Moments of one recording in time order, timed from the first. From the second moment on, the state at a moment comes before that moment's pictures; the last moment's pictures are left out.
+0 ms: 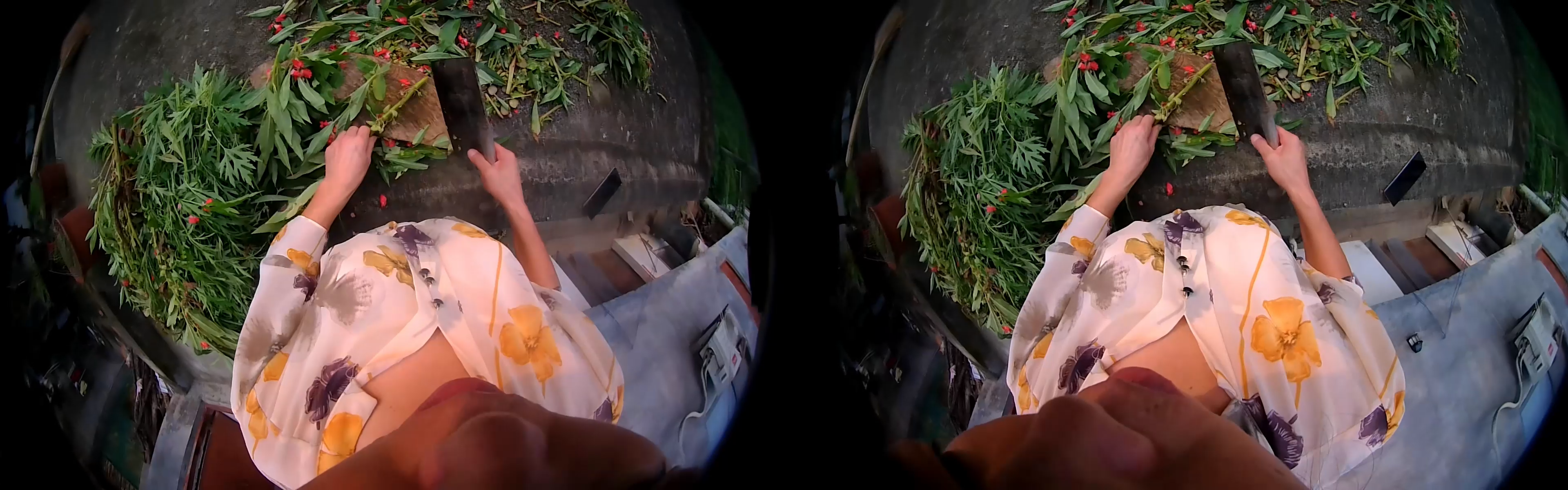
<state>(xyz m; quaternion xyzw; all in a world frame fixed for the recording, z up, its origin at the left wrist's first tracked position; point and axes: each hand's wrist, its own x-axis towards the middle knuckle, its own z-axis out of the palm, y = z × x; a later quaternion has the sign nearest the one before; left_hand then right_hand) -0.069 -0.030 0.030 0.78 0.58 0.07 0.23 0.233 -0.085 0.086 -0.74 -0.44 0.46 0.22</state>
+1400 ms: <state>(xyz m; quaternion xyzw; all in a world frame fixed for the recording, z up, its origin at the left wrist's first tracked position) -0.077 -0.039 0.021 0.70 0.59 0.19 0.34 0.203 -0.080 0.095 -0.69 -0.64 0.34 0.06</state>
